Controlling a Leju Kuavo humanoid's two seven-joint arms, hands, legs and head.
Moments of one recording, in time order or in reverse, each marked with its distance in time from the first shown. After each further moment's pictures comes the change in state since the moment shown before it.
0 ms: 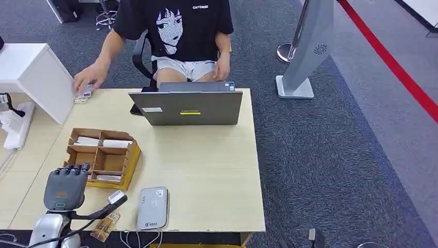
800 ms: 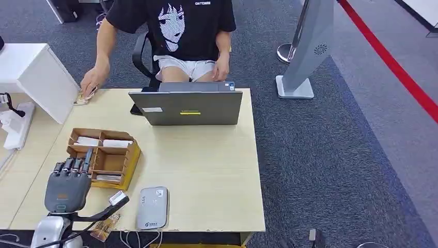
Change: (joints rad) left arm 0.025 -0.022 0.000 -0.040 0.022 0.000 -0.010; right arm 0.001 0.000 -0.006 0.000 -0.002 -0.004 -0.003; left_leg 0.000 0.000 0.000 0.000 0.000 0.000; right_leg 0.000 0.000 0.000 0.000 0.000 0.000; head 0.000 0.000
